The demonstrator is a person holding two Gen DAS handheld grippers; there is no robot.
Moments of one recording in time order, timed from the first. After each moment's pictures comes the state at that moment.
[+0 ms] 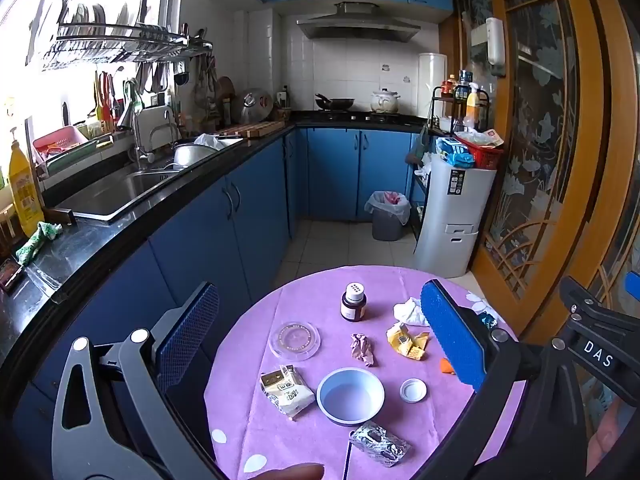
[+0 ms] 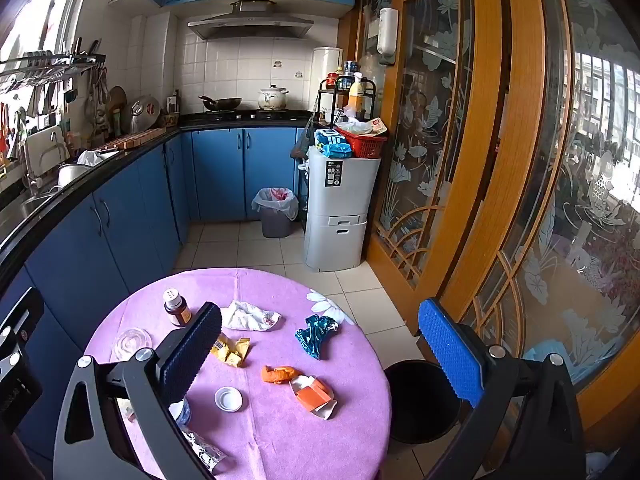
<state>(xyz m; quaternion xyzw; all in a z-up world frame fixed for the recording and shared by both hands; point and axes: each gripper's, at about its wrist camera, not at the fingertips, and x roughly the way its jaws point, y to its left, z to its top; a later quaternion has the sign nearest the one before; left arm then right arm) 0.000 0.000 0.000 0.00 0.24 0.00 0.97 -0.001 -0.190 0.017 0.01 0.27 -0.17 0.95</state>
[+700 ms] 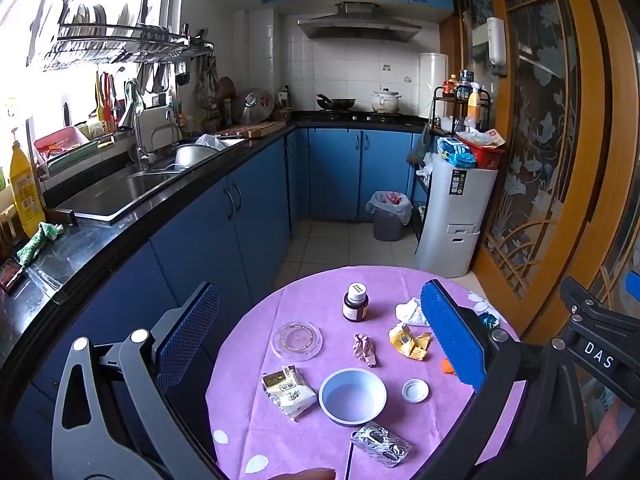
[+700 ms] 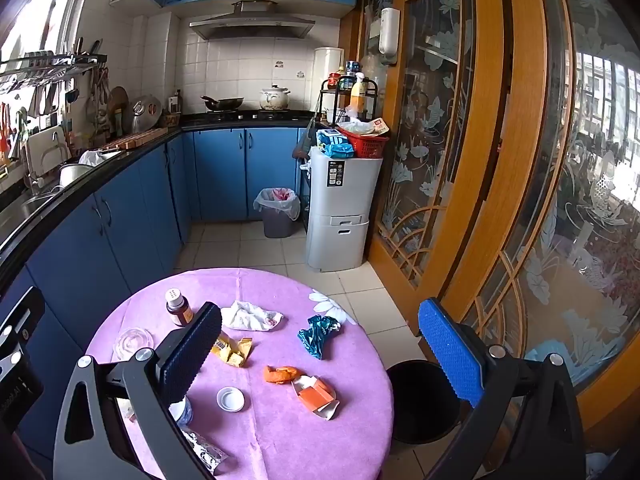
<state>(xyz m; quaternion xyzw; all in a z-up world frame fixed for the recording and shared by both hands) 0.000 0.006 -0.002 0.00 0.24 0.00 0.97 -0.002 -0.192 0.018 0.02 0.27 -0.17 0.95</state>
